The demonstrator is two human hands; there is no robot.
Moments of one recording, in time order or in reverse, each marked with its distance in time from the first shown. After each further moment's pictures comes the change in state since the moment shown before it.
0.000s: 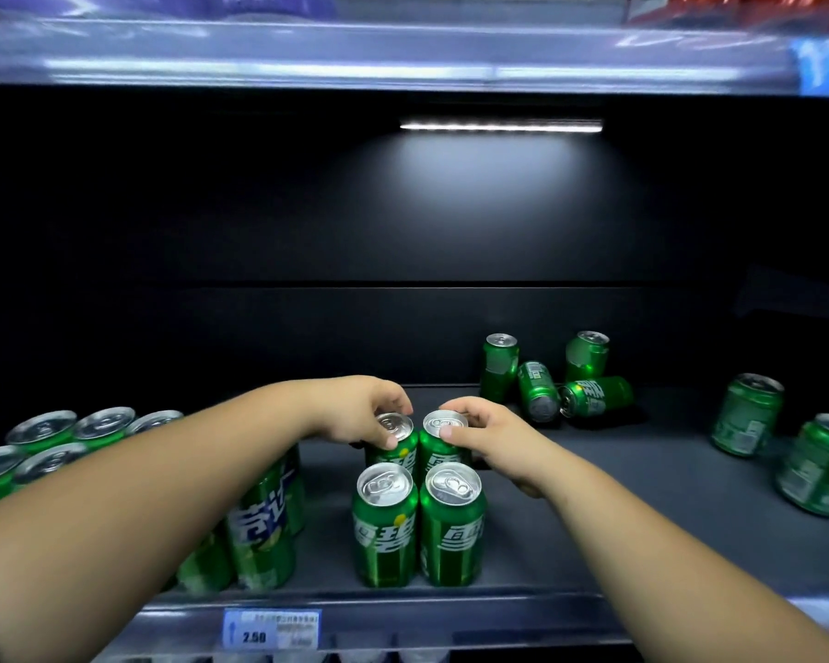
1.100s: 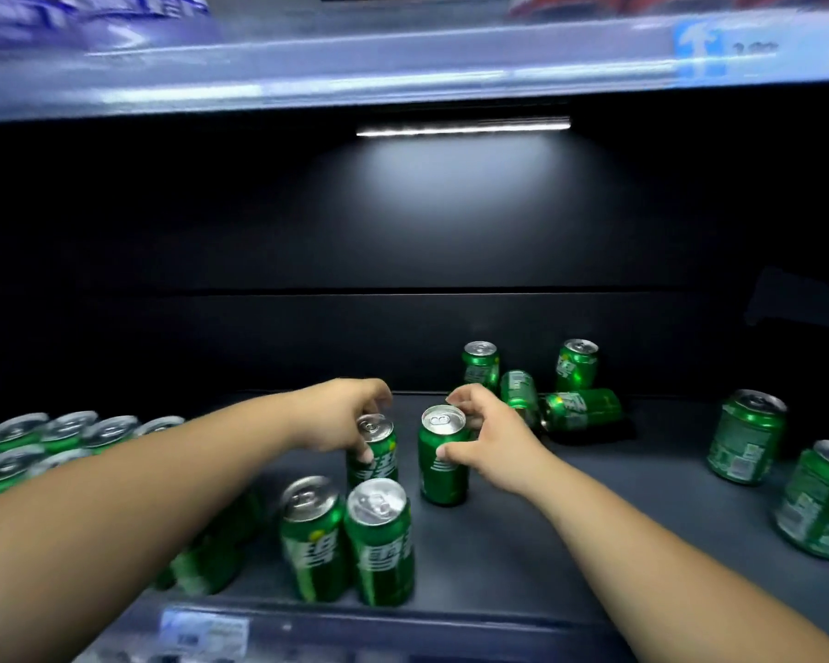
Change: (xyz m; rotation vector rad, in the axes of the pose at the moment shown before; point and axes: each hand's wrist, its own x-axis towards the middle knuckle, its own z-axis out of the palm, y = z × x) left_hand 0.027 0.047 0.014 0.135 0.150 -0.140; right_hand -0.001 0.009 -0.066 -0.322 0.129 -0.176
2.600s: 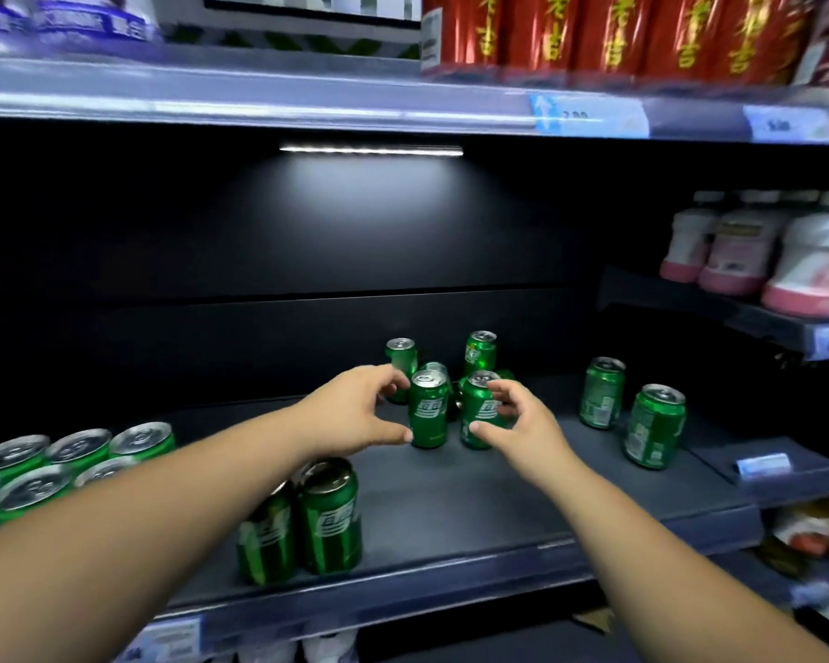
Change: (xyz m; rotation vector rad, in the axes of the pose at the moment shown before) left_hand -0.026 0.075 0.025 -0.183 0.224 0.374; right_hand -0.097 0.017 -0.065 -0.162 0.452 0.096
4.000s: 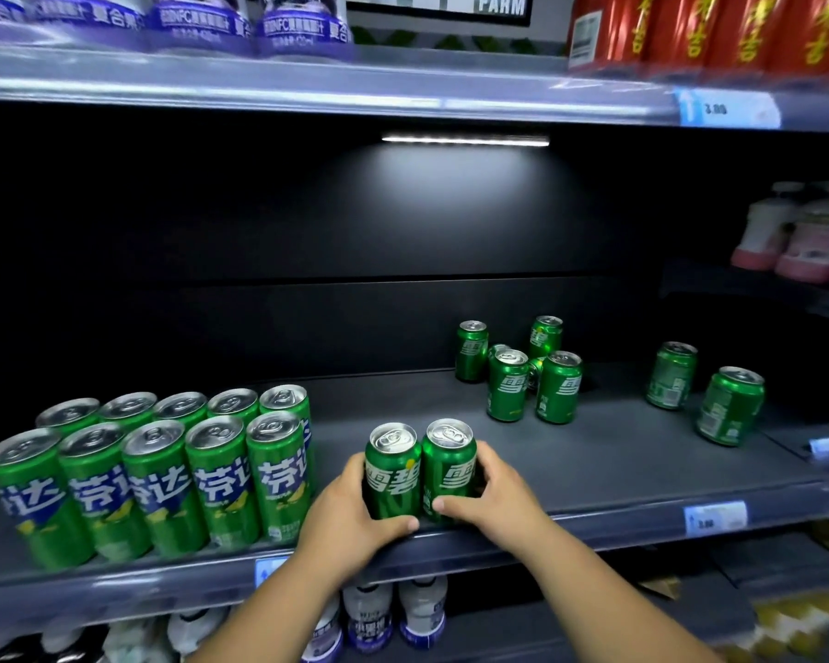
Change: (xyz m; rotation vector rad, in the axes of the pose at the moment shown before) left_hand -0.167 -0.112 0.061 -0.228 0.252 -0.361; right_hand -0.107 -0.056 0.145 -0.017 -0.275 0.124
